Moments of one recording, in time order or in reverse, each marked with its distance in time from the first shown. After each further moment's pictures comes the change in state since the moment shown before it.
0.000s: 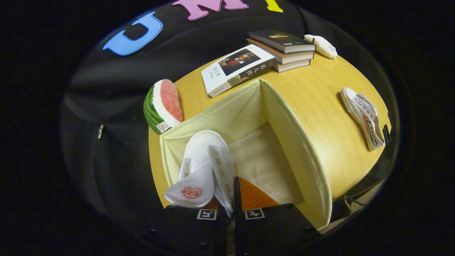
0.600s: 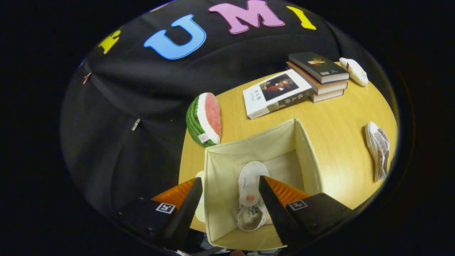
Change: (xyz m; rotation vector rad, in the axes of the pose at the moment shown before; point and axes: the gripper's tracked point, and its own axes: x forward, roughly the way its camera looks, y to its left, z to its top) arm -0.052 0.031 0.044 -0.214 -0.139 0.249
